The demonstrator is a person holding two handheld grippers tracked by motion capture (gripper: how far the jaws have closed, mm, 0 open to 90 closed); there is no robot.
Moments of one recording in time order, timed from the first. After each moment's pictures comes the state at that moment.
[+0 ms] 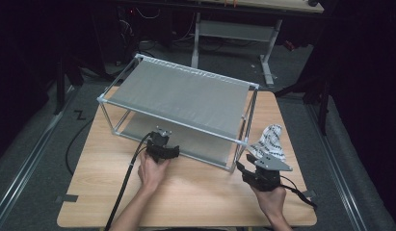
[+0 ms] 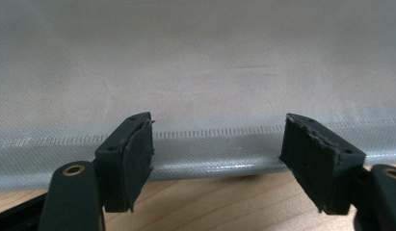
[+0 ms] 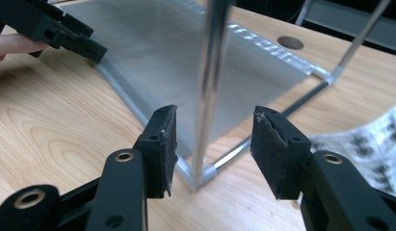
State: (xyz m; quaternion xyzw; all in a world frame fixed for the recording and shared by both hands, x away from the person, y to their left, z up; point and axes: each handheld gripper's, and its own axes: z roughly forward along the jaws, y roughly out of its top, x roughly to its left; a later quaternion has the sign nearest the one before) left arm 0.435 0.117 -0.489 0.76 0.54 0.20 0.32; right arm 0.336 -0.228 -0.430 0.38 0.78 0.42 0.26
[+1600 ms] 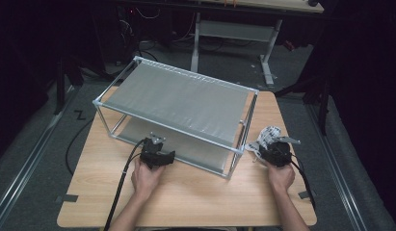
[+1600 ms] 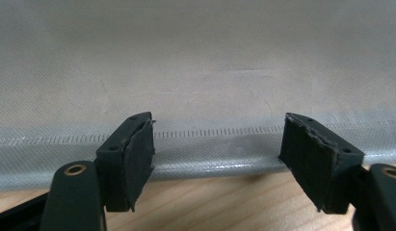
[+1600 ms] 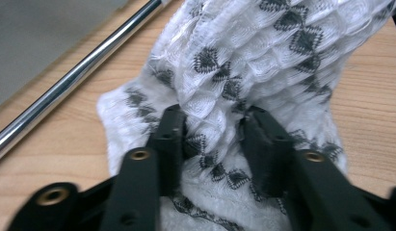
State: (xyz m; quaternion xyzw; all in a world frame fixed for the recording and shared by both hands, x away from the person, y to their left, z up) left arm 0.411 0.135 -0.495 0.76 0.52 0.19 0.34; right arm 0.448 -0.304 -0.492 0.57 0.72 0.32 0.24
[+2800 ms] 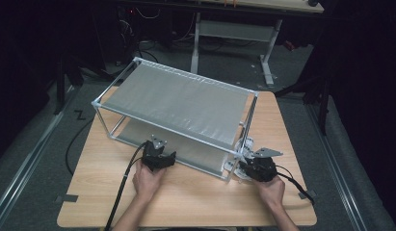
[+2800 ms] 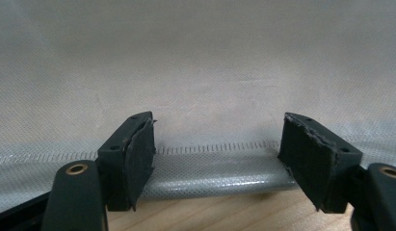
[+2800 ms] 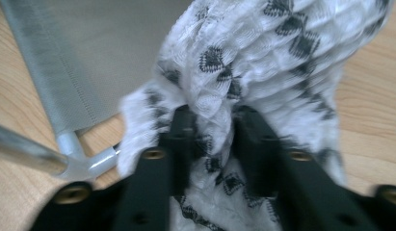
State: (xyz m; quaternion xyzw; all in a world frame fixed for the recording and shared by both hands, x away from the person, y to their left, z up) left arm 0.407 0.130 -0.505 0.76 0.51 0.22 0.35; right arm 0.390 -0.244 -0.477 0.42 0.82 0.34 0.17
